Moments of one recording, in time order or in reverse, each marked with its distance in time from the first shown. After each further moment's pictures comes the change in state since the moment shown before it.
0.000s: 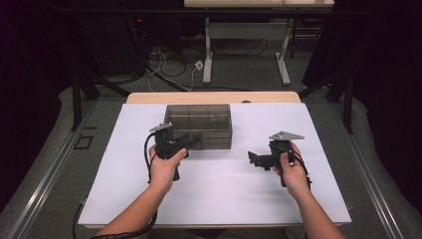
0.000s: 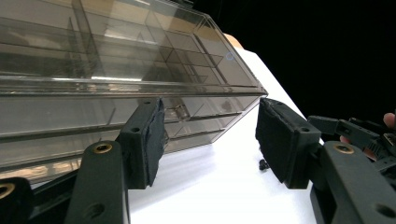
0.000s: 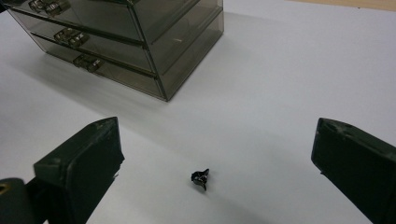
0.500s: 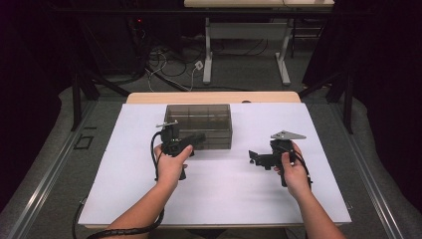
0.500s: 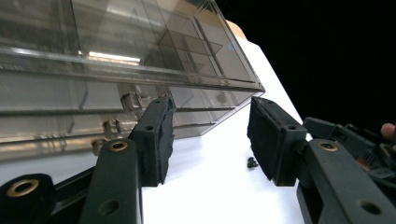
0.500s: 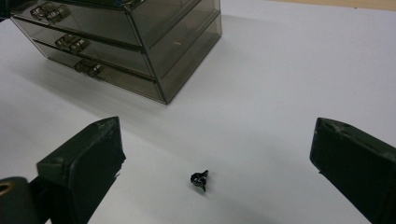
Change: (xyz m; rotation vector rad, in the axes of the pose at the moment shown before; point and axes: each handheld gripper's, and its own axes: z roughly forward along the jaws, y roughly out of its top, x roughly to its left) left arm -0.009 0.002 0.013 0.061 0.001 -0.143; right arm -0.002 0.001 -0.002 -0.010 0.004 0.028
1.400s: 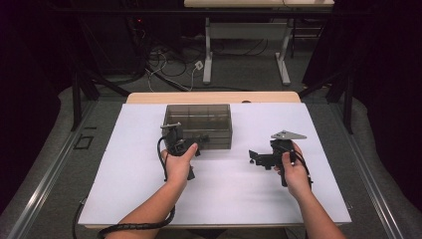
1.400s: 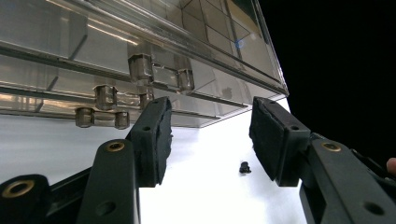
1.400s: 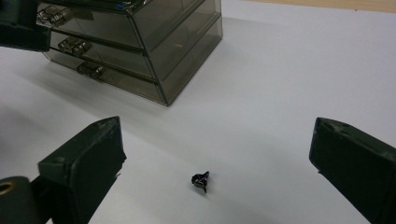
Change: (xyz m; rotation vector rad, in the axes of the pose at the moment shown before) left arm 0.008 -0.007 0.023 0.041 0.022 -0.192; right arm -0.001 0.000 -0.001 -0.007 0.009 -0.001
